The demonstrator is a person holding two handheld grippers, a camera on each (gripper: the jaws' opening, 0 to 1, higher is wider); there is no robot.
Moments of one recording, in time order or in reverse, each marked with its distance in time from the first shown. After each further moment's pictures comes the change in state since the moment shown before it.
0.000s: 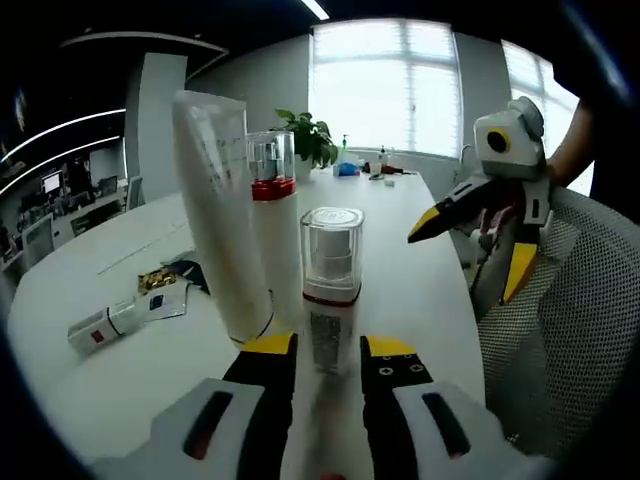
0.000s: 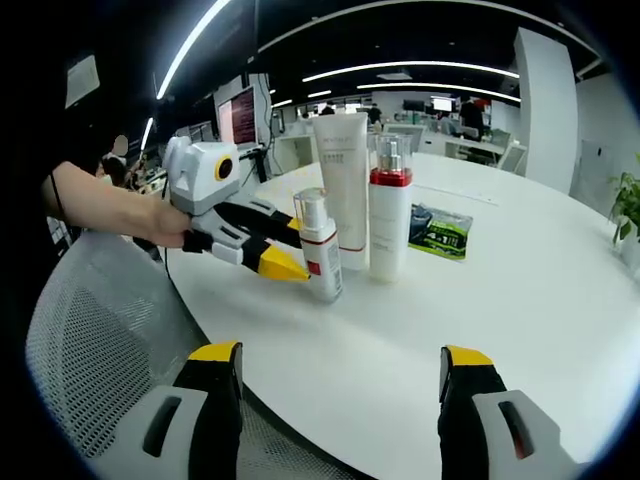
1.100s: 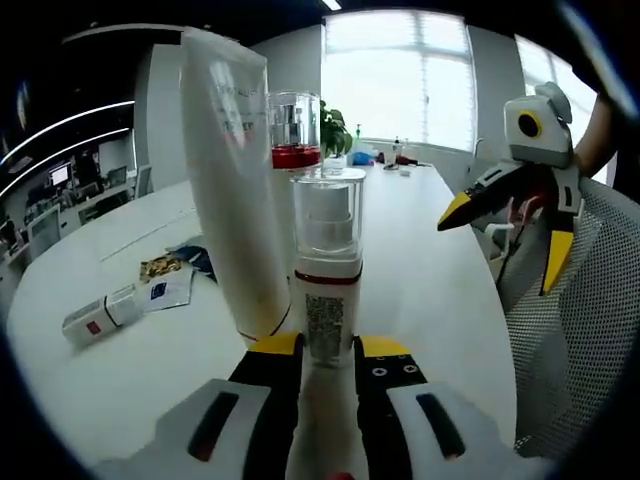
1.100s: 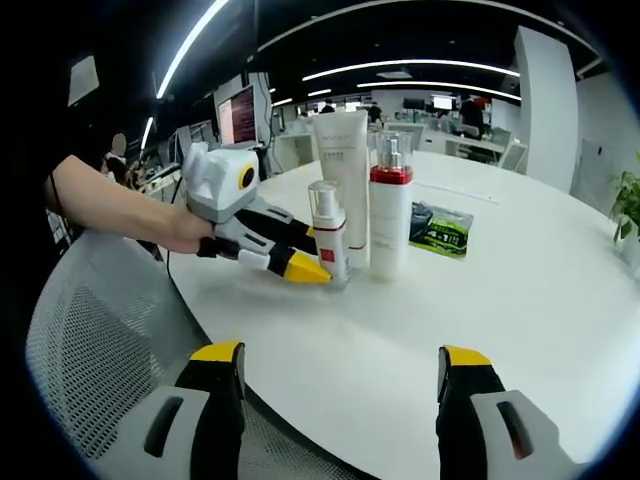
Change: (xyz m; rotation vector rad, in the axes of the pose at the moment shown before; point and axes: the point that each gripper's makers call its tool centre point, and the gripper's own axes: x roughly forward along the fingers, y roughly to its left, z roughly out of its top) left arm 0.019 0.028 -0.021 -0.015 0.035 0.048; right arm 0.000 0.000 -0.001 0.003 0.008 0.006
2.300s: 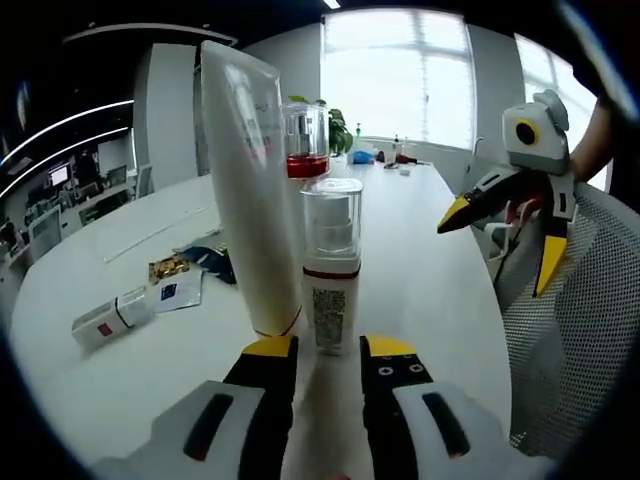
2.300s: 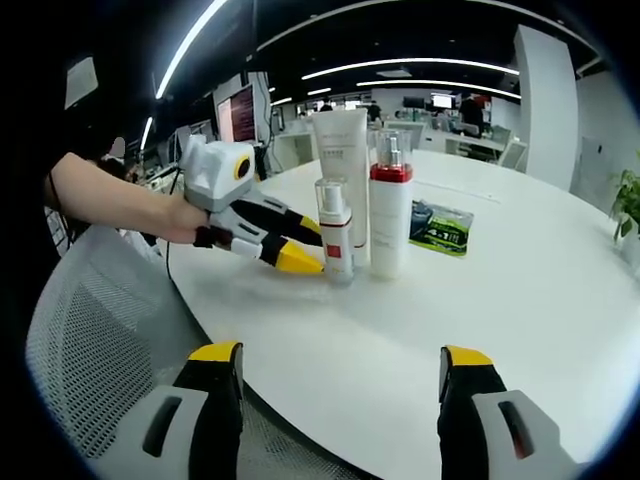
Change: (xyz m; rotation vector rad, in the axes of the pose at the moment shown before) left arm -0.016 0.004 0.004 -0.003 0.009 0.012; right arm 0.000 0.001 0.000 0.006 0.003 0.000
